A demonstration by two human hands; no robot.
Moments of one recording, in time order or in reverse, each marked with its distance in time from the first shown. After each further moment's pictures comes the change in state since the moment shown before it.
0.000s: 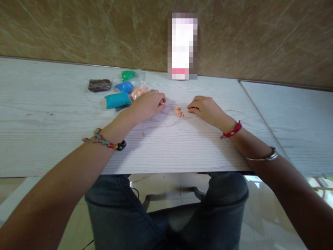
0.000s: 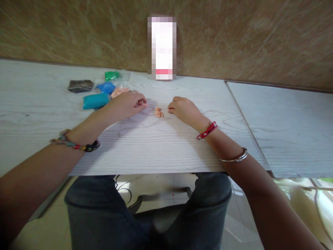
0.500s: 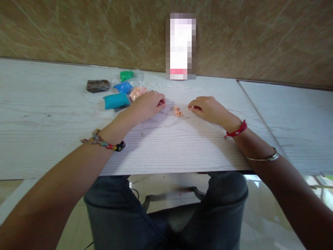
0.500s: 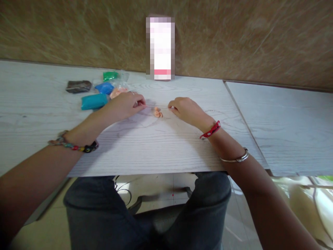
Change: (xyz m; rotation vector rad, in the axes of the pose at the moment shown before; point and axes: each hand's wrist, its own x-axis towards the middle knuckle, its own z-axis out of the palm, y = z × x) left_hand 0.000 0.001 -0.001 -0.086 0.021 0.012; right_hand -0.007 0.003 -0.009 -0.018 -0.021 0.000
